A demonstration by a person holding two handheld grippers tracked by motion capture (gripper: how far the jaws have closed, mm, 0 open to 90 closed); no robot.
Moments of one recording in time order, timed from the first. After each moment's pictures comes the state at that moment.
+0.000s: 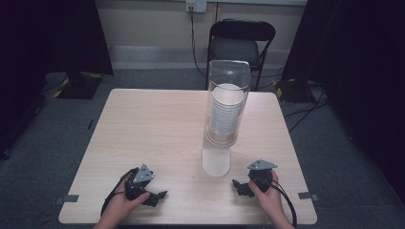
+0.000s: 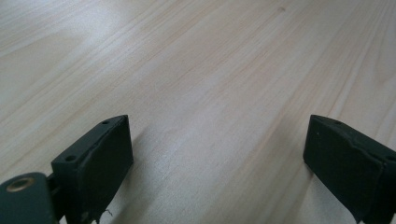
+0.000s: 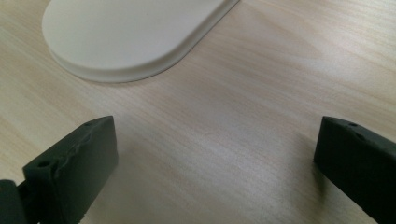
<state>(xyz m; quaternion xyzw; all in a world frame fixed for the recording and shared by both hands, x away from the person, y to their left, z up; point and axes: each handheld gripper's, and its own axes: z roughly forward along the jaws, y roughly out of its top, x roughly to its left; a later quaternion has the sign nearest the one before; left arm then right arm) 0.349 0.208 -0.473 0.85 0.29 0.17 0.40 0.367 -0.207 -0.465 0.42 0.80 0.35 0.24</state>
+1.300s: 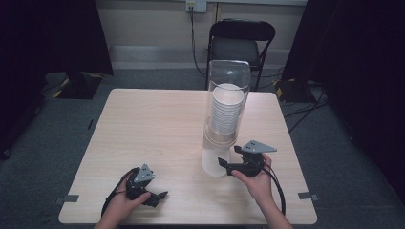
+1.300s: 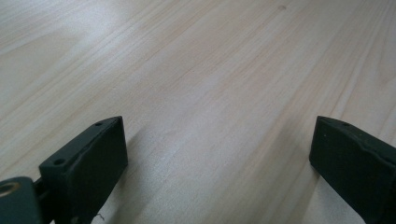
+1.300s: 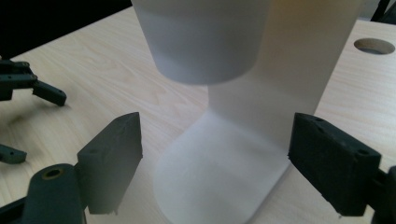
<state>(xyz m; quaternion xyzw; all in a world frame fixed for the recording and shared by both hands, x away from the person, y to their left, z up) 0.351 0.206 -0.473 0.86 0.28 0.17 0.39 0.383 -0.169 -0.398 0.35 0.76 0.50 0.22</state>
